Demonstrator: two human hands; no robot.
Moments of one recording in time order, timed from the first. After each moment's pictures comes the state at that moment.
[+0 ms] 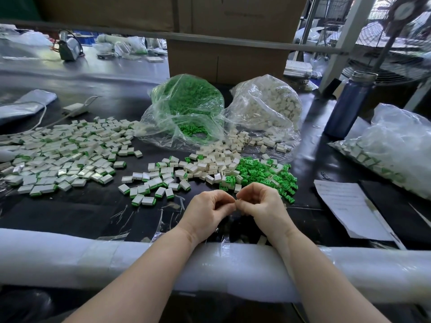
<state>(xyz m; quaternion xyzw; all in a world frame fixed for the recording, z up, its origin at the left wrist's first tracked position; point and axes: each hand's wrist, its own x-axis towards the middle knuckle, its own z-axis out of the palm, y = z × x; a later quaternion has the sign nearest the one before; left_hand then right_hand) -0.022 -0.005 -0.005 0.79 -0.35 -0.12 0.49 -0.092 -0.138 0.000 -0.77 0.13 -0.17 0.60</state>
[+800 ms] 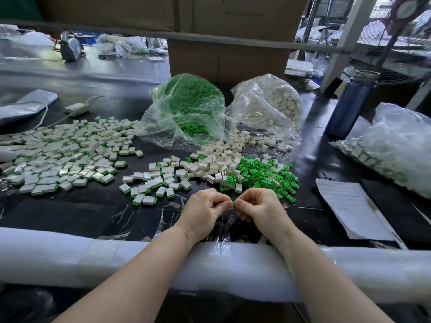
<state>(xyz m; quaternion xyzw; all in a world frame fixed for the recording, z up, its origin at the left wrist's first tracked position) -0.018 -0.002 -0.005 0.80 -0.33 -0.09 0.49 -0.093 -0.134 0.003 -0.79 0.14 -0.12 0.59</state>
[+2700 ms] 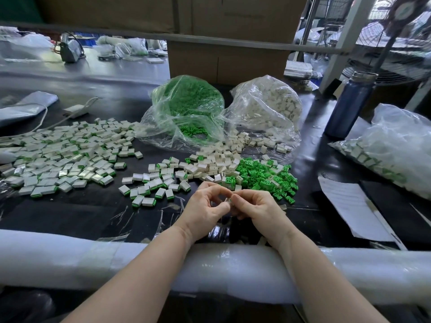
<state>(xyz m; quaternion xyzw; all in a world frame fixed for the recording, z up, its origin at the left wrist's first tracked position) -0.022 -0.004 0.003 0.74 -0.30 -0.14 0.58 -0.092 -0.133 0.001 -0.74 0.05 -0.10 0.66</state>
